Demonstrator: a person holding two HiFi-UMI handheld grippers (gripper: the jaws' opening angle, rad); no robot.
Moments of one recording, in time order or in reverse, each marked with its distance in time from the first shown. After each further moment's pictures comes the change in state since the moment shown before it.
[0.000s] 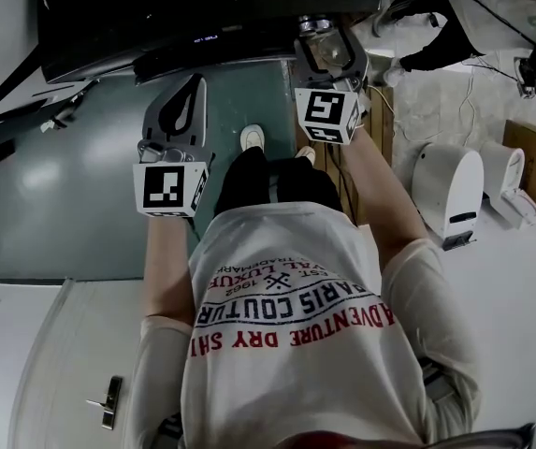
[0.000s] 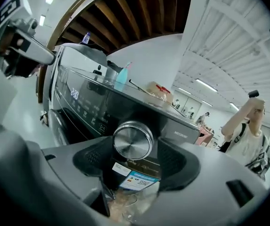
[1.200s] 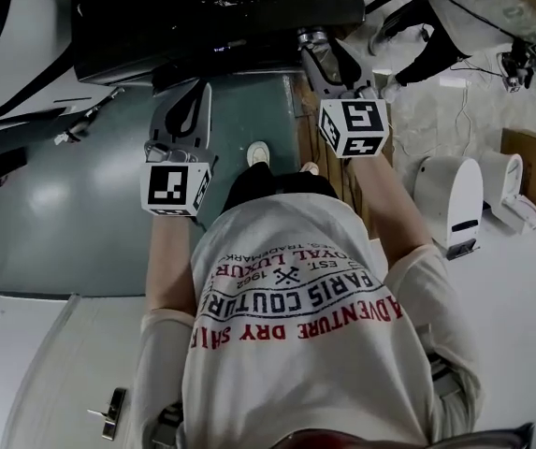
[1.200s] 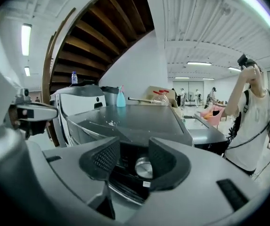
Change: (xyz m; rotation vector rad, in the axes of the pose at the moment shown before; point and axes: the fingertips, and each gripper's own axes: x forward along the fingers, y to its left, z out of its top) left arm -0.034 0.001 0.051 0.036 -0.081 -0.020; right arm -0.059 -0.016 0.073 0.358 -0.081 0.173
